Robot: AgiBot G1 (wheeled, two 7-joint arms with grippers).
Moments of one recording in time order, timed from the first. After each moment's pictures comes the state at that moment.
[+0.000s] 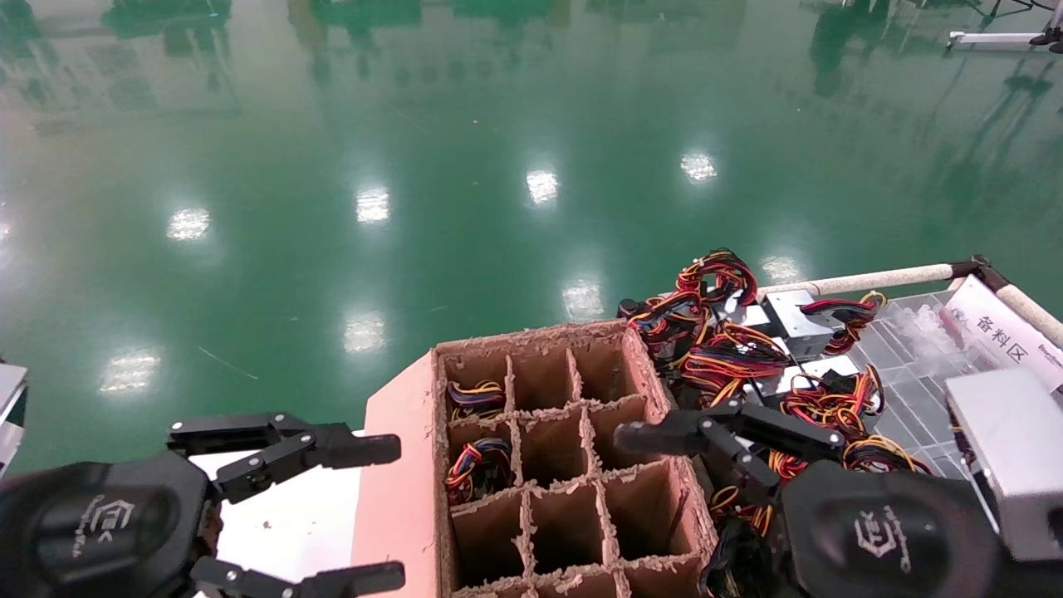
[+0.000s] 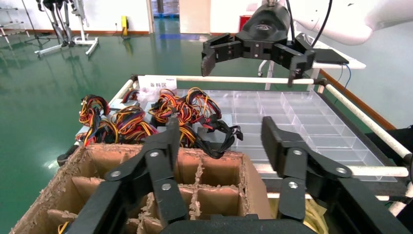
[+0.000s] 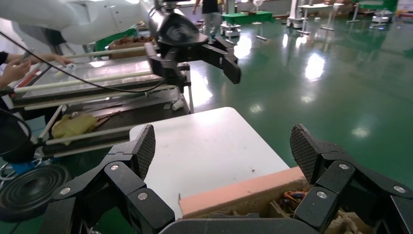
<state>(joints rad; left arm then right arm) -1.09 0.58 0.36 -1.26 0.67 1.46 -0.14 1.10 -0.64 -0.31 1.27 -0.84 -1.45 0.16</state>
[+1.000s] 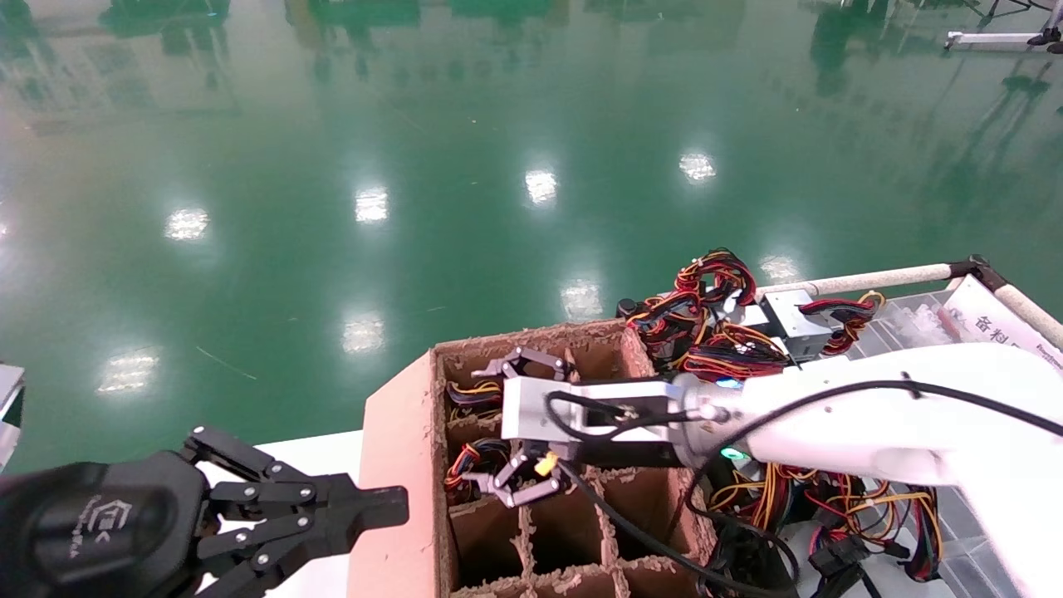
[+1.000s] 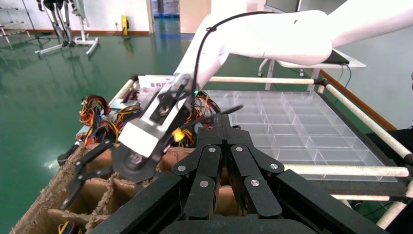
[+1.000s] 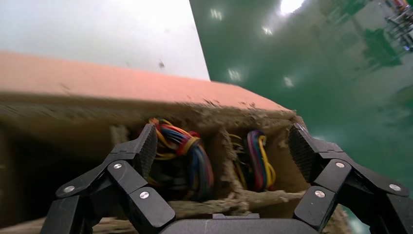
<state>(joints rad) -1.09 0.58 0.37 -1.26 0.67 1.46 -0.14 1.45 -1.17 -0.59 0.80 -1.46 -1.16 -0.29</state>
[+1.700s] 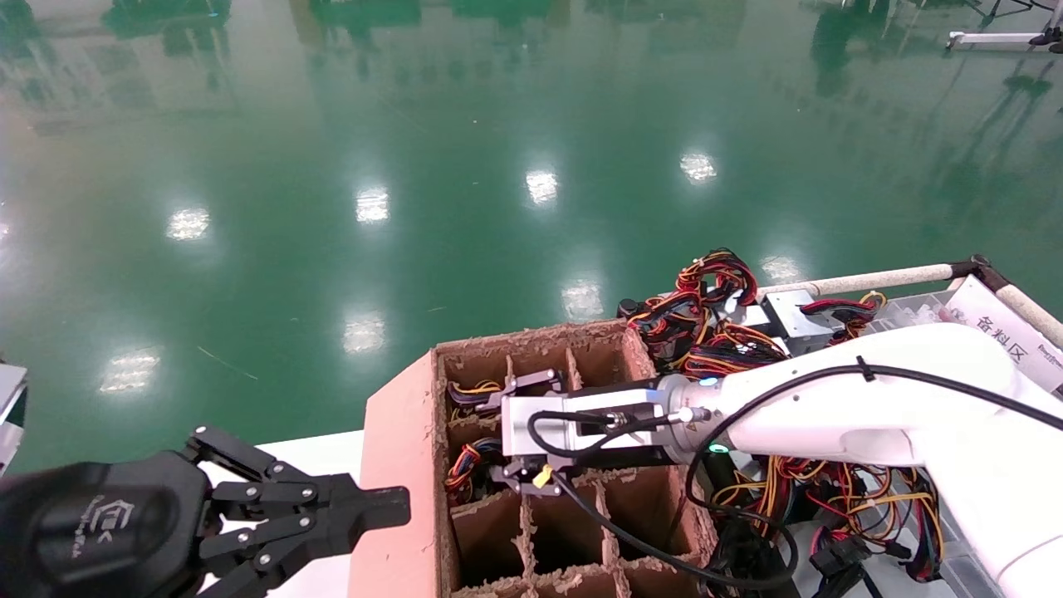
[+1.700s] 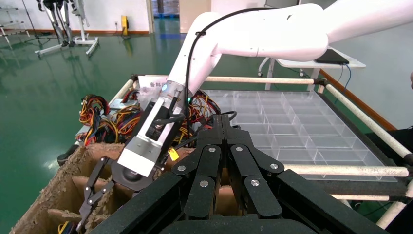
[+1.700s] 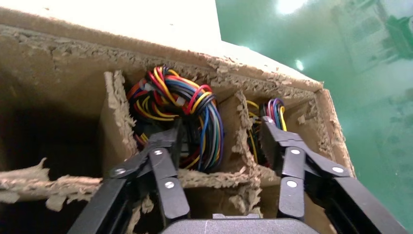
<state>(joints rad) -1.09 0.58 0.37 -1.26 0.67 1.46 -0.14 1.52 -1.24 -0.65 0.65 -1.56 -1.15 -0.39</state>
